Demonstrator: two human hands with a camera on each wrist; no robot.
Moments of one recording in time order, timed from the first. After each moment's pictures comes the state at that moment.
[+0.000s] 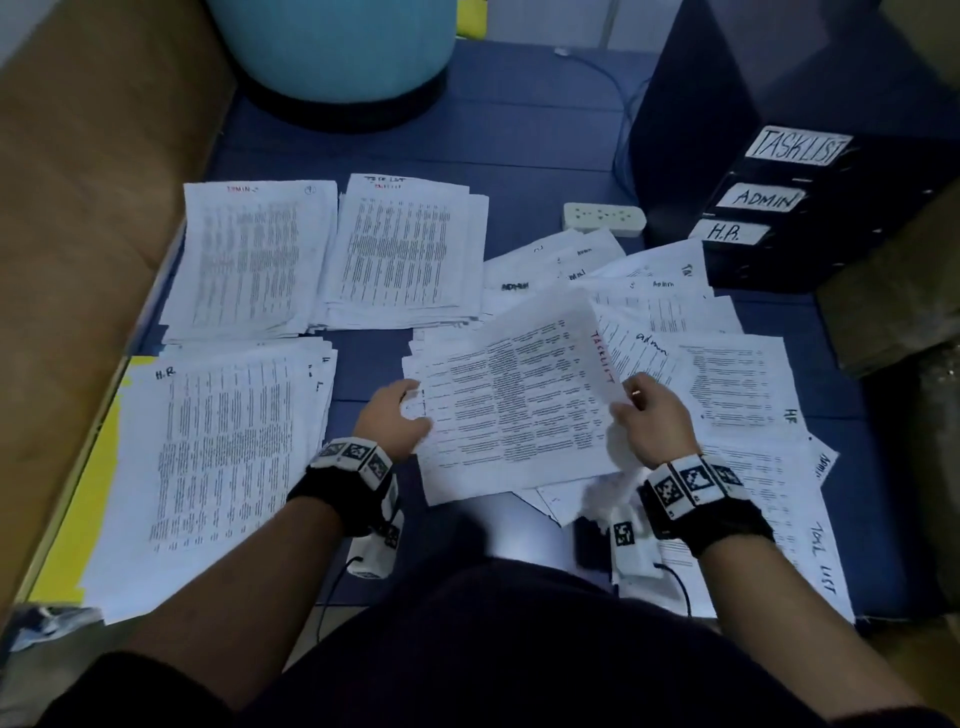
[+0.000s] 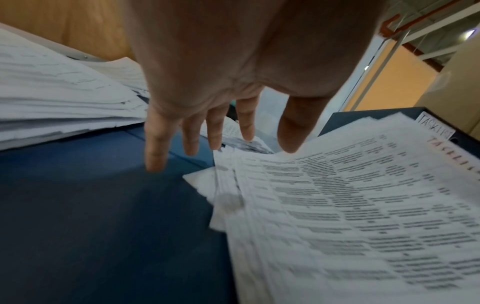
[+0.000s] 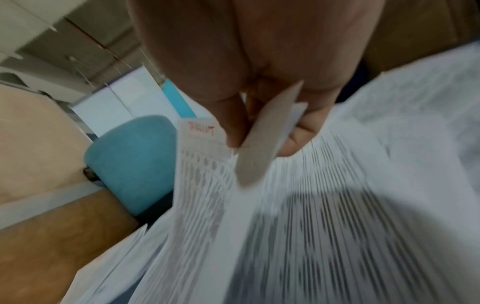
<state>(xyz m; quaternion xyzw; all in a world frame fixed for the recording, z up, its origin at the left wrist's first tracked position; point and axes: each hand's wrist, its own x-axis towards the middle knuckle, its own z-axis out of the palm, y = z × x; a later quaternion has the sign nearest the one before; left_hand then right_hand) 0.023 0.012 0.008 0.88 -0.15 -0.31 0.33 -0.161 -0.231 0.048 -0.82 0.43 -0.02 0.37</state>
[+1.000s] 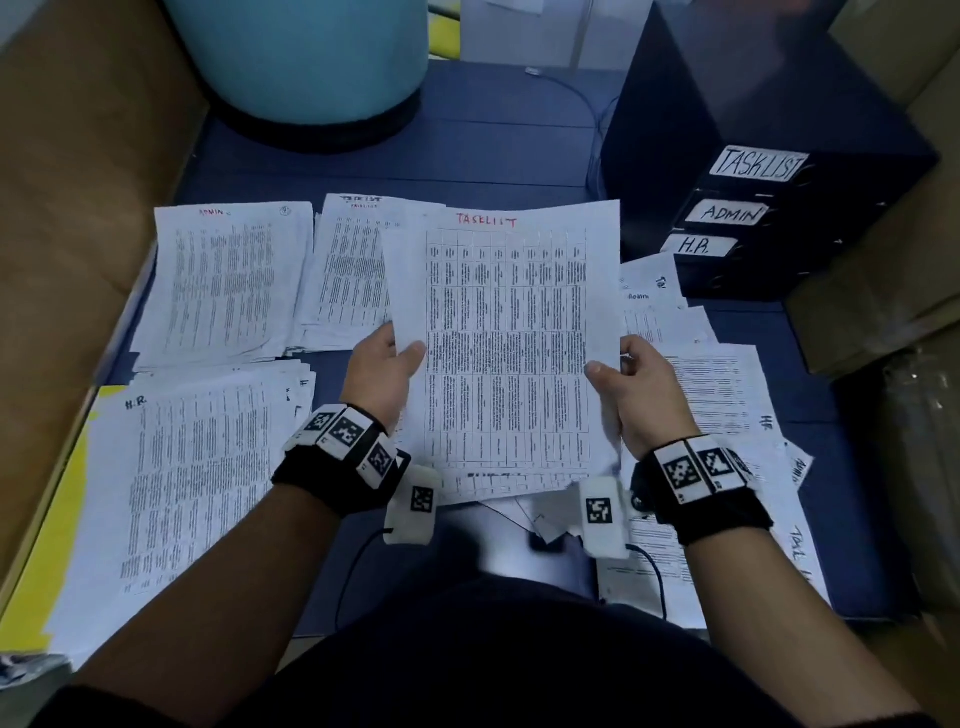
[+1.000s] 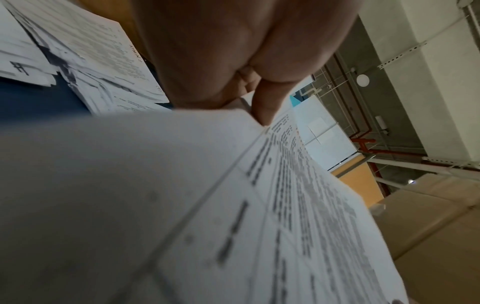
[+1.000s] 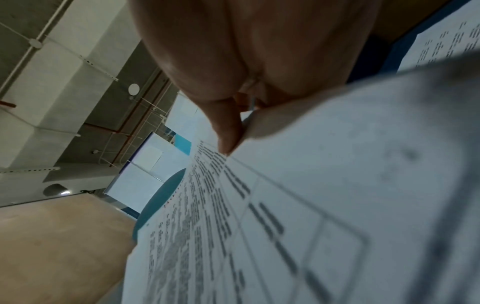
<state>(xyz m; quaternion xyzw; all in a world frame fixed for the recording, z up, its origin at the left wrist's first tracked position) 0.034 -0.036 0.077 0.71 -0.07 -0.26 0.65 -0.136 -0.221 0.108 -0.65 0.39 -0.17 0.63</state>
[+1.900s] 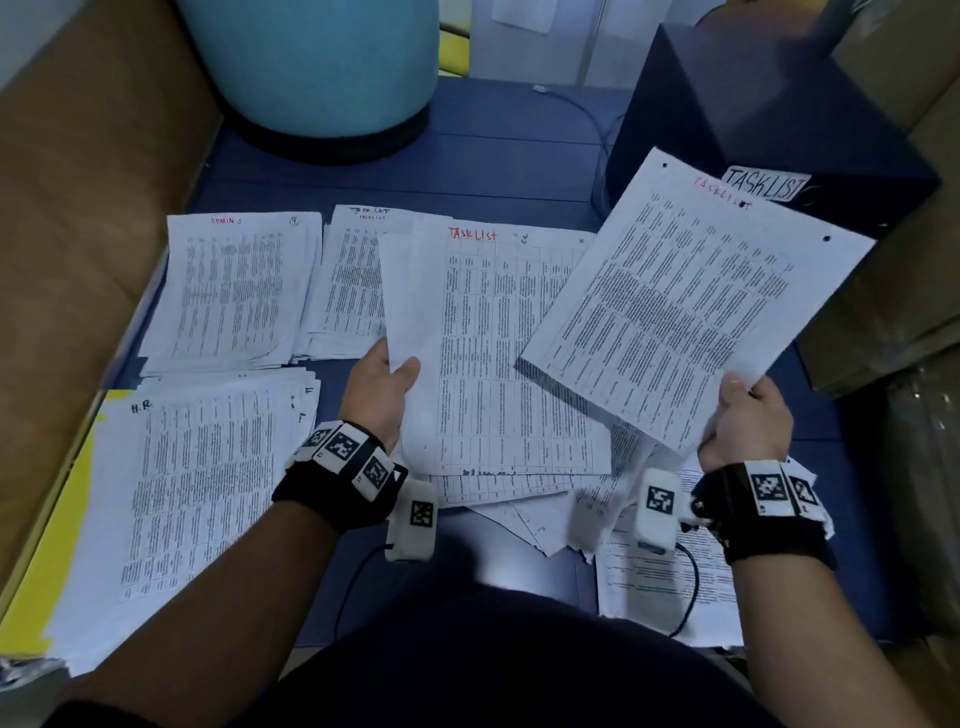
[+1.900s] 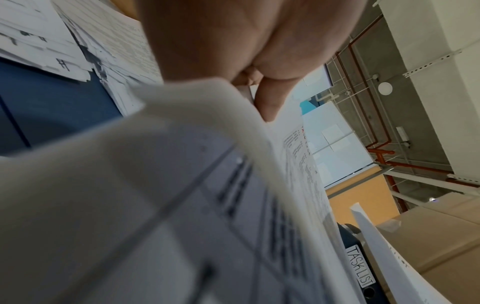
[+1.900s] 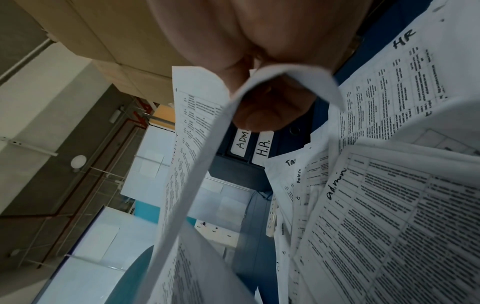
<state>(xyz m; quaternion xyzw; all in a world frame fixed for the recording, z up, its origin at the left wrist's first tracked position) 0.034 -0.032 0.072 0.67 -0.02 -0.28 0.69 -0.178 -0.282 0.090 -0.47 0.57 -0.39 0.55</state>
